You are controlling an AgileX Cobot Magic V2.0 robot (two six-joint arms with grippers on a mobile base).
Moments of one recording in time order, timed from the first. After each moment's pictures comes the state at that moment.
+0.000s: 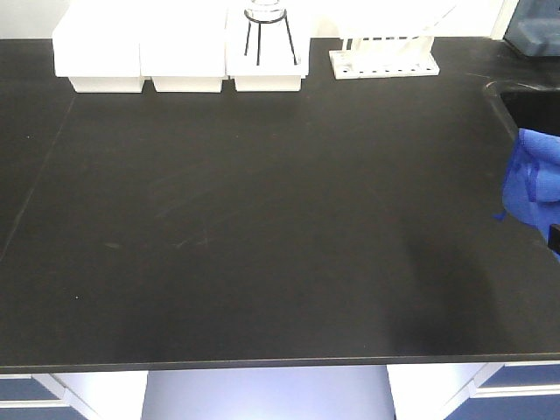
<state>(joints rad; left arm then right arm) 0.01 -0.01 0.03 0.06 0.13 -0.18 0.06 0.74 -0.61 -0.25 0.58 0.16</state>
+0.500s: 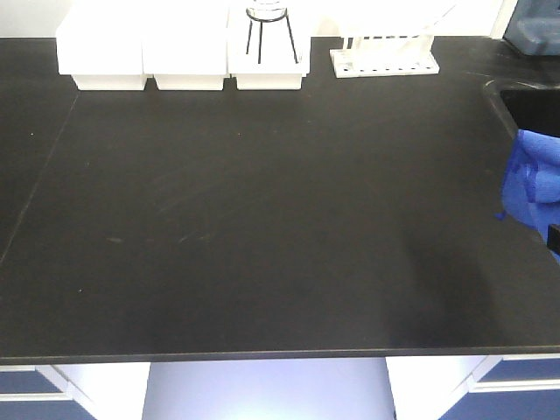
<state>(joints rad) 0.01 -0.01 0.03 0.06 0.13 -0.18 0.06 0.74 -0.61 -0.25 0.58 0.16</state>
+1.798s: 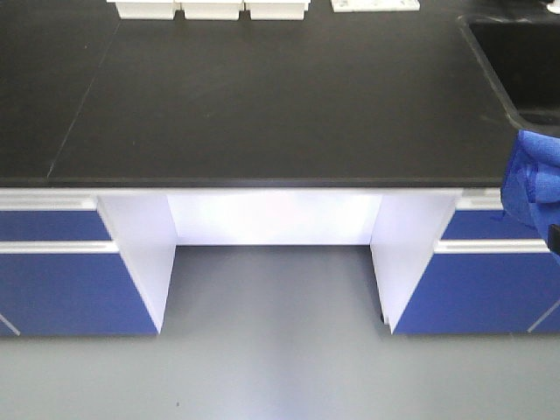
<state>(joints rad) 0.01 -0.01 0.03 0.06 0.13 -0.18 0.06 0.74 -0.61 -0.25 0.58 0.16</state>
